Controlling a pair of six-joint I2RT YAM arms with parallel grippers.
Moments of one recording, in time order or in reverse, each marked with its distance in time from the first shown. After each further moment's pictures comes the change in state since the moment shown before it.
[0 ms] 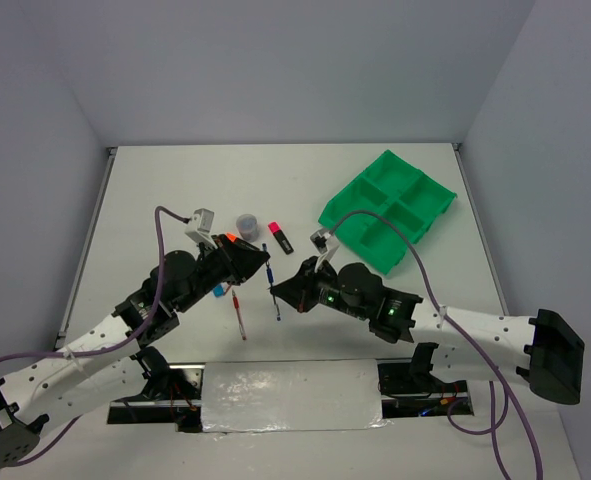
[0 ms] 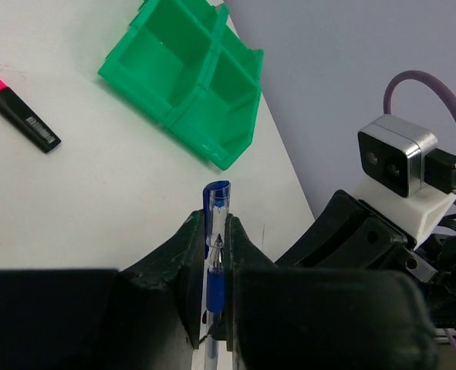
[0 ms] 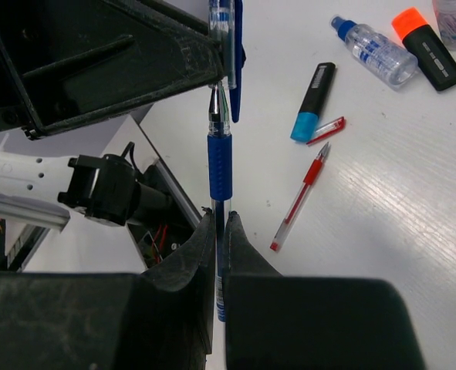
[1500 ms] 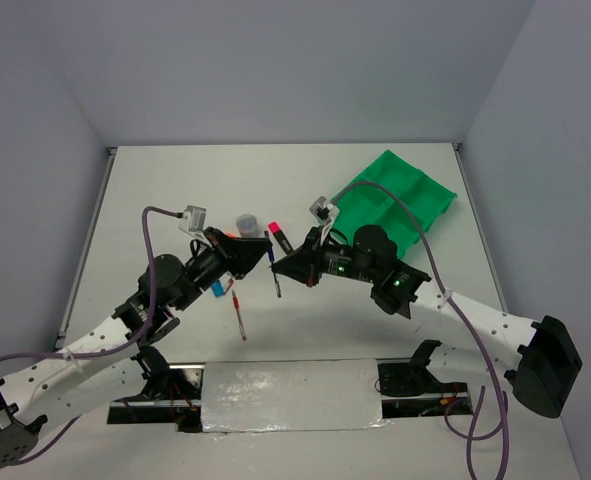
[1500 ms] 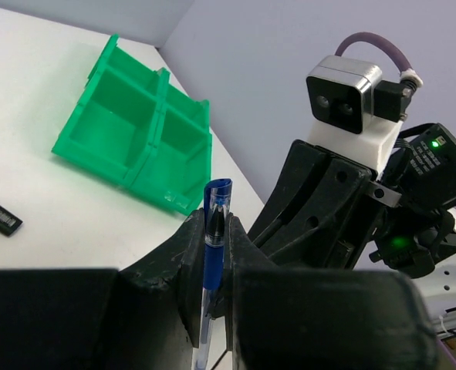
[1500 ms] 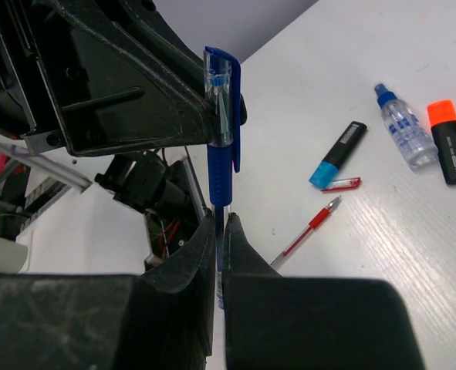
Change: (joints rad) left arm -0.014 0.001 -0.028 0.230 0.046 0.099; right arm -0.270 0.043 0.134 0.023 -0.463 -0.165
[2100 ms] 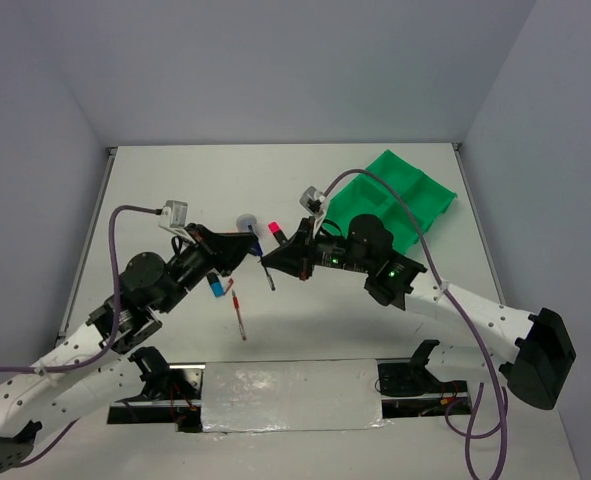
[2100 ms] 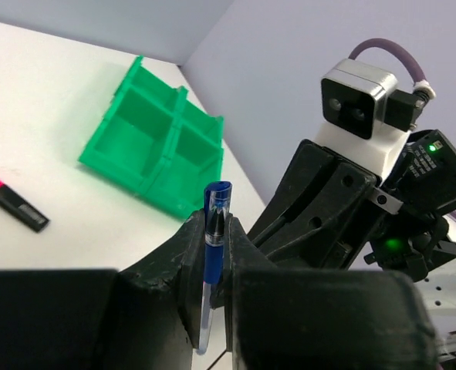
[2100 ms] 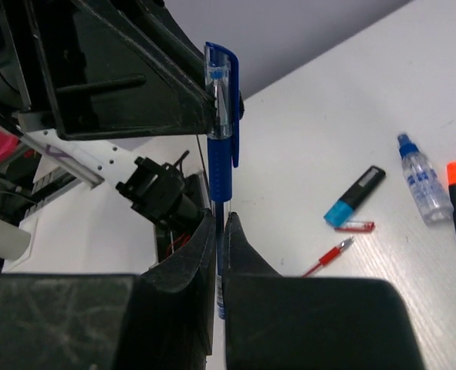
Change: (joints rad) left arm -0.016 -0.097 0.125 -0.225 -0.102 0.016; right arm 0.014 0.064 0.121 -0.010 -0.078 -0.060
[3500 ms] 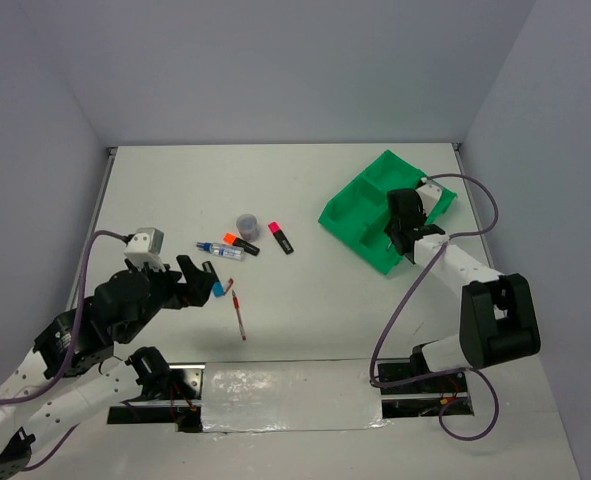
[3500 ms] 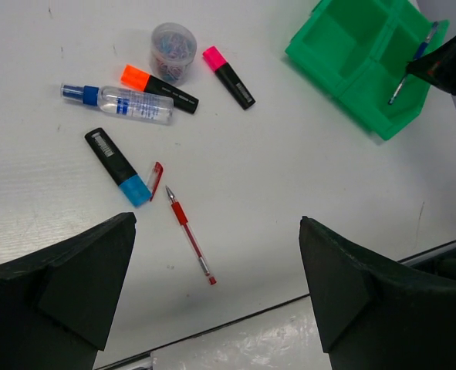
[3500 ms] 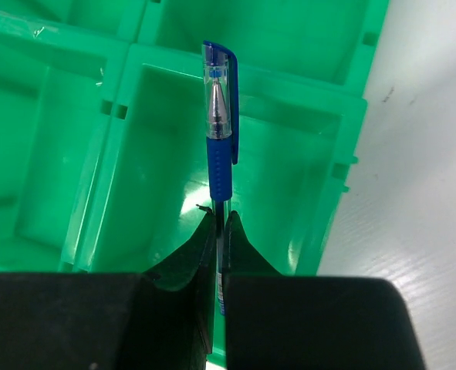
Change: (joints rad) left arm -0.029 -0.182 0.179 -0.882 -0.289 0.092; right arm -0.644 0.264 -0.015 -0.451 0.974 0.121
